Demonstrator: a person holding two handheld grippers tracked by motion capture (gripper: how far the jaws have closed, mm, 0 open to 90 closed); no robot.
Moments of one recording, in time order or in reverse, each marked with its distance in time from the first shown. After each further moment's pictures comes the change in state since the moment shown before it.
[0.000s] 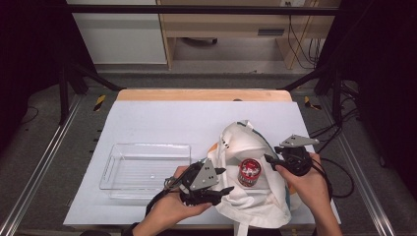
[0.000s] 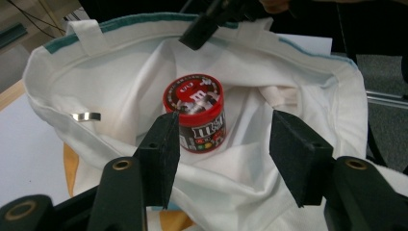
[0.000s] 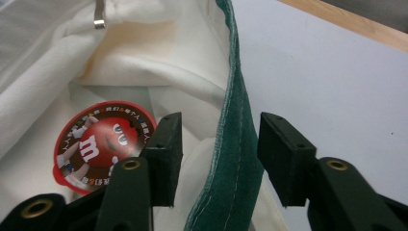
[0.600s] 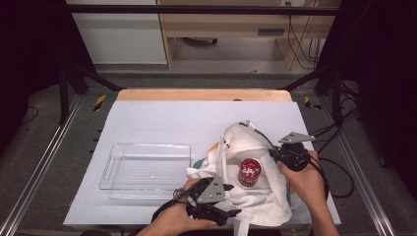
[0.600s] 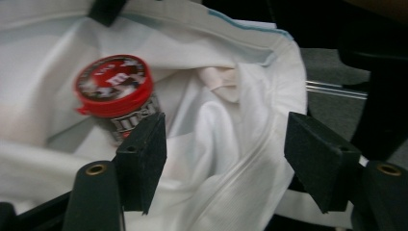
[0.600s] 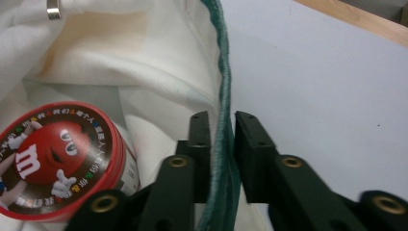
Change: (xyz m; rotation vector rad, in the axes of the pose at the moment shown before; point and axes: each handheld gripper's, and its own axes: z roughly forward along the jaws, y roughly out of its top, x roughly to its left) left arm -0.026 -0.015 0.030 0.015 -0.206 -0.001; right arm -0.011 -0.001 0.017 0.026 -0.046 0.018
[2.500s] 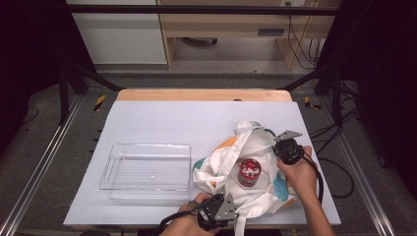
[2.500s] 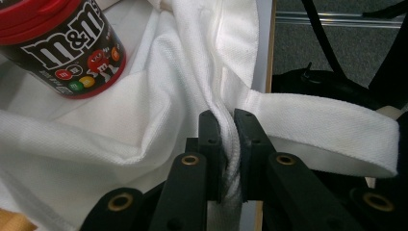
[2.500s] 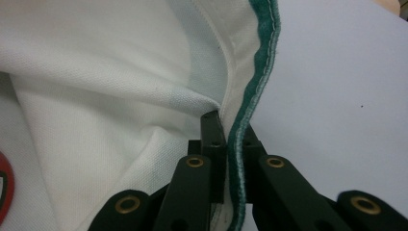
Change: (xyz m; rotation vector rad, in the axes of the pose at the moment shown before) left arm -0.016 -0.033 0.038 0.215 0.024 0.098; right arm -0.025 -0.014 0.057 0.122 -0.137 -0.065
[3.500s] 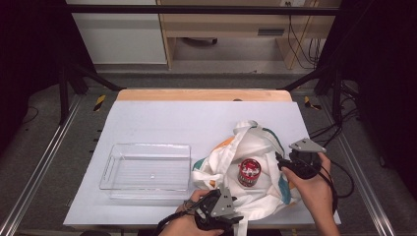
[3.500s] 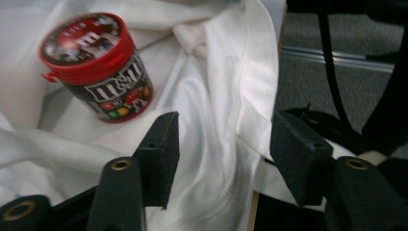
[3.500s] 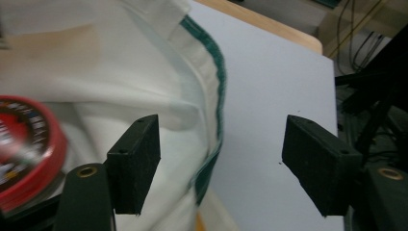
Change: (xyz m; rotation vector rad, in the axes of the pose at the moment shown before) left arm 0.001 0.020 -0.030 -0.107 0.061 -0.102; right arm 0.016 -0.015 -0.083 -0.197 -0.073 0.093
